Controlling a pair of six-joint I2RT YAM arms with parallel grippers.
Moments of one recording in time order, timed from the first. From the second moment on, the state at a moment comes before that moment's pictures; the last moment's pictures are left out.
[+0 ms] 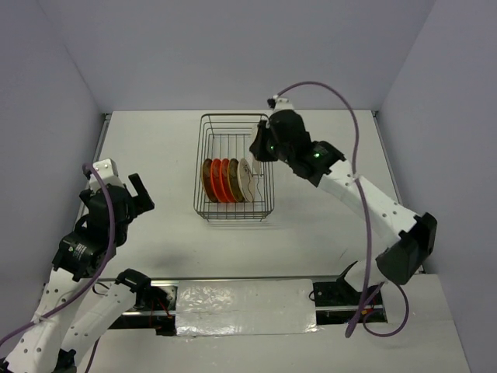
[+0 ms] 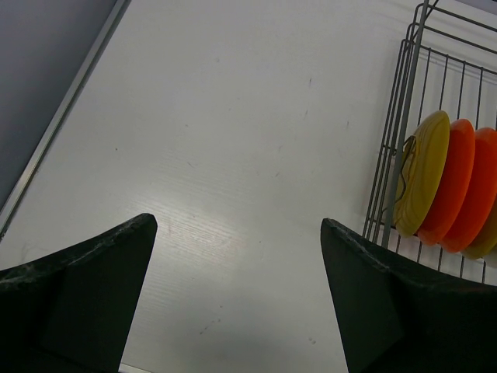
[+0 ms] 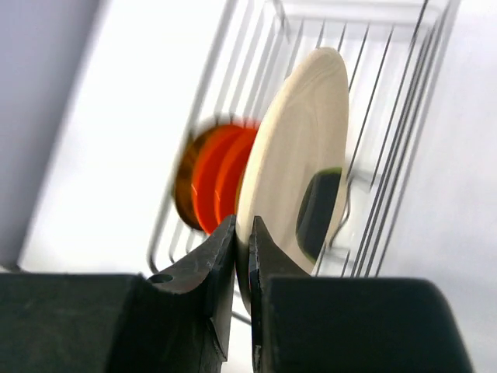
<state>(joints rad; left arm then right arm) -0.38 0.59 0.92 -0.84 -0.59 -0.45 0.69 1.47 1.45 -0.50 0.14 0.52</state>
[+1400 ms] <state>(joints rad) -0.57 1.57 1.45 -0.90 -0.55 -0.55 0.30 1.56 1.54 -0.55 0.11 0.42</state>
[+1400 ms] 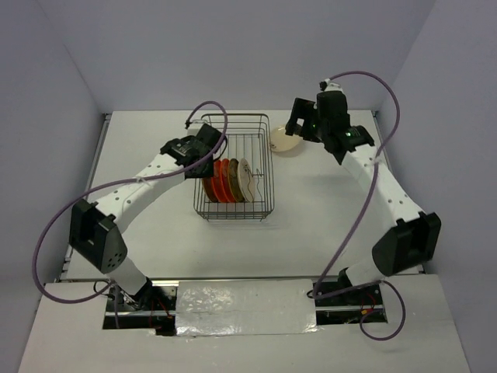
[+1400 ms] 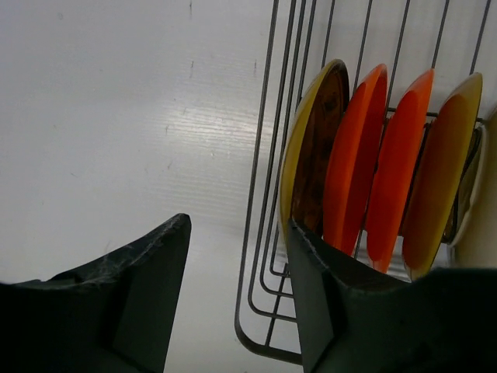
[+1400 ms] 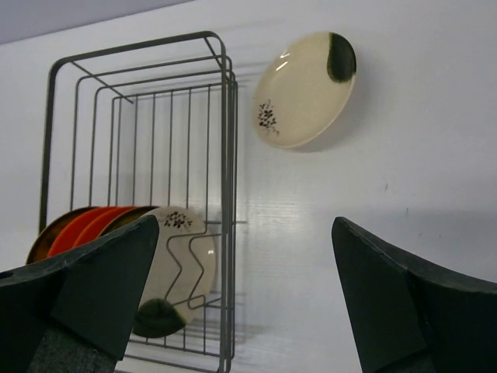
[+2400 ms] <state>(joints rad) -0.65 1.73 1.67 -1.13 -0.79 -0.73 0.36 1.36 1.22 -0.45 0.04 0.44</state>
